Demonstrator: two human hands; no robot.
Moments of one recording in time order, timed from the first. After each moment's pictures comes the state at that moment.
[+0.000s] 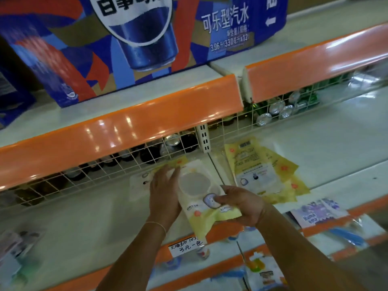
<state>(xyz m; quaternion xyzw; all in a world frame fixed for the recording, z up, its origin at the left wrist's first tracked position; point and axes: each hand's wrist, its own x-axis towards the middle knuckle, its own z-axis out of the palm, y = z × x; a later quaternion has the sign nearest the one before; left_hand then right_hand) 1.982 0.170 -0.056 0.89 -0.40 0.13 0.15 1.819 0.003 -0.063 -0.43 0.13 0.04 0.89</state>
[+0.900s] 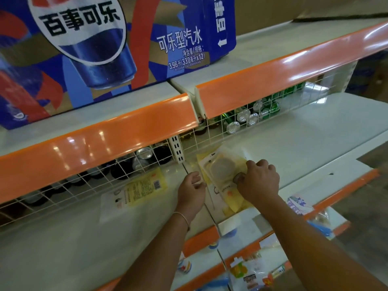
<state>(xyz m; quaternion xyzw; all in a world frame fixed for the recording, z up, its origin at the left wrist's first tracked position) 1.914 0.046 -0.057 0.79 -0.24 -0.21 0.52 1.772 -0.063 -0.020 -0.83 0.52 -0.13 0.12</state>
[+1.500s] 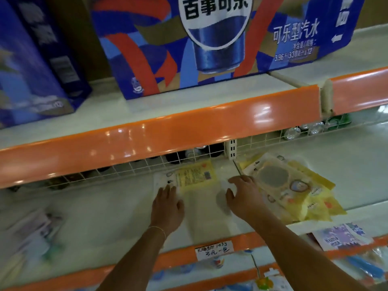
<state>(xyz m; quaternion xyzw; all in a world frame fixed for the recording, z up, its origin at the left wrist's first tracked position) 2.023 0.242 -0.078 0.95 -0.29 -0.02 0.13 1.882 0.046 -0.047 -0.92 0.28 -0.16 0.23</state>
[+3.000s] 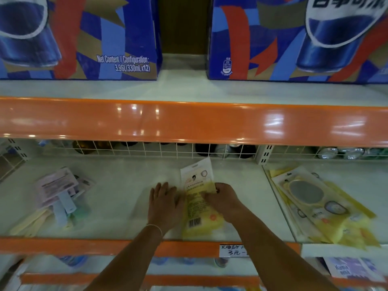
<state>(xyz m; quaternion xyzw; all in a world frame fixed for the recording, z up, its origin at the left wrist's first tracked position) 2.044 0.314 -0.098 0.96 -0.21 -0.04 0.16 1.966 0.150 -0.043 -0.76 0.30 0.00 0.58</state>
